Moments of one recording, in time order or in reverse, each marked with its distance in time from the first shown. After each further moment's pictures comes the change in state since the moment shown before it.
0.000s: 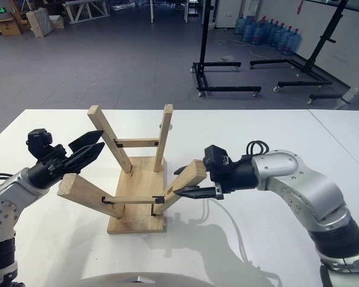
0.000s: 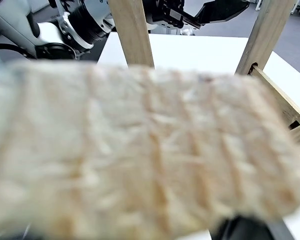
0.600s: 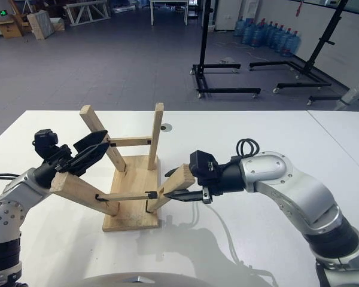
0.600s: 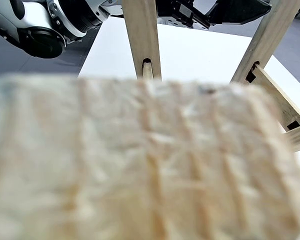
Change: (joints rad) left arm 0.002 -0.018 -0.028 -0.001 -0.001 -0.033 0.026; right arm -0.013 0.010 0.078 -0.039 -0.053 -0.020 -0.062
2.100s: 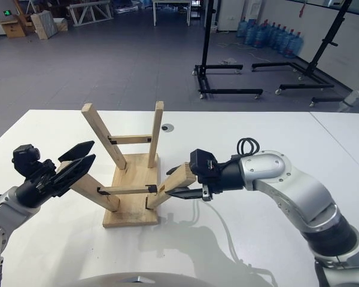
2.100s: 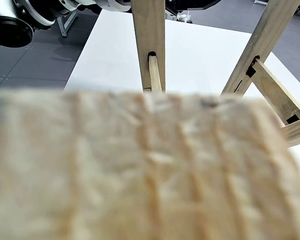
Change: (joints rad) left arm 0.203 0.045 0.045 -0.118 -0.097 -0.063 0.032; right arm 0.003 0.034 0.005 0.025 -0.031 -0.019 -0.007
